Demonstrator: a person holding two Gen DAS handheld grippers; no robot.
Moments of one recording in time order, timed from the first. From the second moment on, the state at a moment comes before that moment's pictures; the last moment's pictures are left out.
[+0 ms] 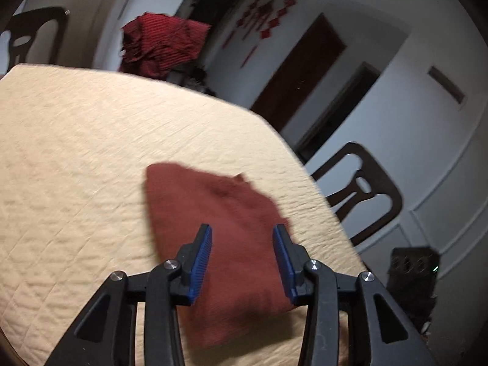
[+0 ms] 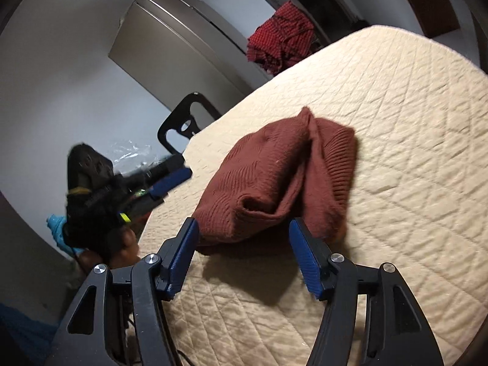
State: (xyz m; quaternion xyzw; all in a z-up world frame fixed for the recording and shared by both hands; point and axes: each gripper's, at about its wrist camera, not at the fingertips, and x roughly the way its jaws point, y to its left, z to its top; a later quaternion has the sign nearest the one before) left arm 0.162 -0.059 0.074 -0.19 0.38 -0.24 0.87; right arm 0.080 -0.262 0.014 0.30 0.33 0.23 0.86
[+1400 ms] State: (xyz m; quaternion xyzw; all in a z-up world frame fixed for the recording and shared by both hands) left arm 0.154 -0.115 0.032 -0.06 0.38 -0.24 0.89; right arm 0.102 -0.288 -0.007 0.30 0.35 0.14 0.88
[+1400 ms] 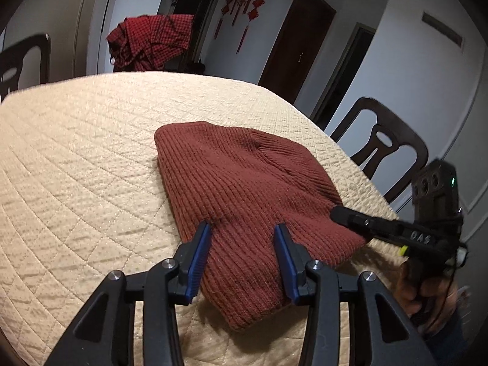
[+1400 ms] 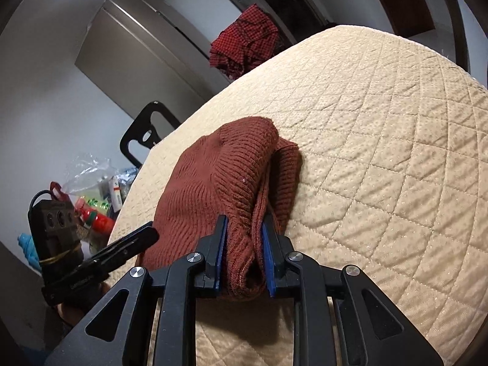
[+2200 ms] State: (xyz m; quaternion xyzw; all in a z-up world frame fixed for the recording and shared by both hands) left arm 0.161 -0.115 0.051 -0.04 0.37 -0.24 0.90; right arm 0.133 -0.267 0.023 0.21 0.35 0.12 0.91
